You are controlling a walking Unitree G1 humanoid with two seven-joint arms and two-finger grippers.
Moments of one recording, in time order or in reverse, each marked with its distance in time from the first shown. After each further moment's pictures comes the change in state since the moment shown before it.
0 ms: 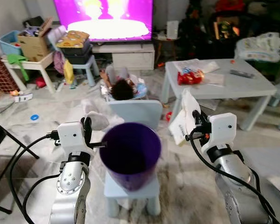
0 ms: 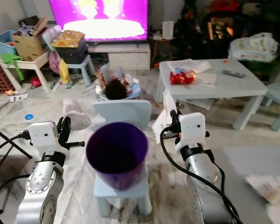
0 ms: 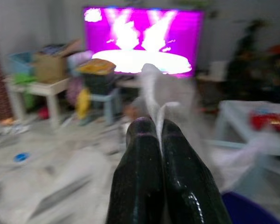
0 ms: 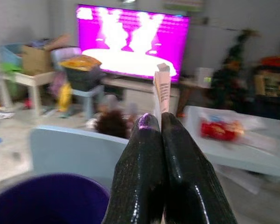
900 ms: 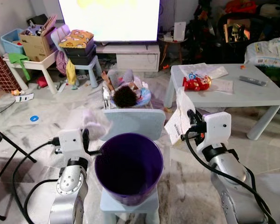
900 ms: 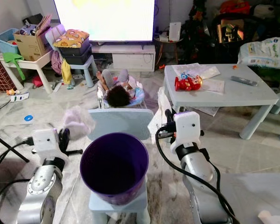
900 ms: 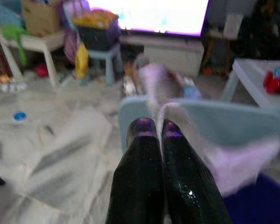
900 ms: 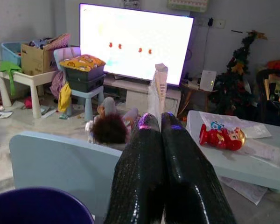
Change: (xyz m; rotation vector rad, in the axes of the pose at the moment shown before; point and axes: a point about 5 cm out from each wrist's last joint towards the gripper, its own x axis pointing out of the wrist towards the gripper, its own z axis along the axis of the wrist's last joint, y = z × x) left arm 0.007 0.002 -0.040 -0.013 0.220 -0.025; right arm -0.003 -0.008 -0.002 -0.020 0.014 -0.017
